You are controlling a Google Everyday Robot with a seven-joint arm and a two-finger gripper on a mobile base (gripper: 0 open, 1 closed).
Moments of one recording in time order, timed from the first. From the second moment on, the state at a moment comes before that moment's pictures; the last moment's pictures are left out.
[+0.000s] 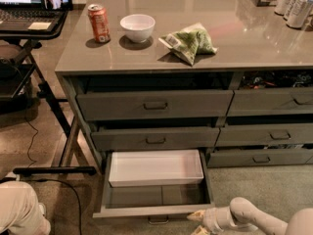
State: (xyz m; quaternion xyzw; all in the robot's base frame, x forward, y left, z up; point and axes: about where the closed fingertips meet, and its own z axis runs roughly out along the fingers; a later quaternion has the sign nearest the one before) arm 0.414 -0.174 0.163 -0.58 0.70 0.30 0.28
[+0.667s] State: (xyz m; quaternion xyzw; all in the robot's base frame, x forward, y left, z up) arm 0.423 -0.172 0.166 -0.58 0.70 0.29 0.29
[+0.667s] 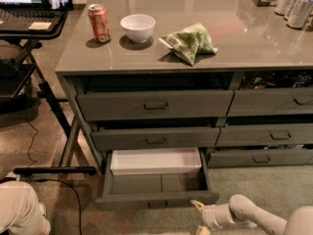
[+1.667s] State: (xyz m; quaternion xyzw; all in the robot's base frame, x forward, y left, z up) arm 0.477 -0.174 0.179 -0.59 0.70 0.26 0.31
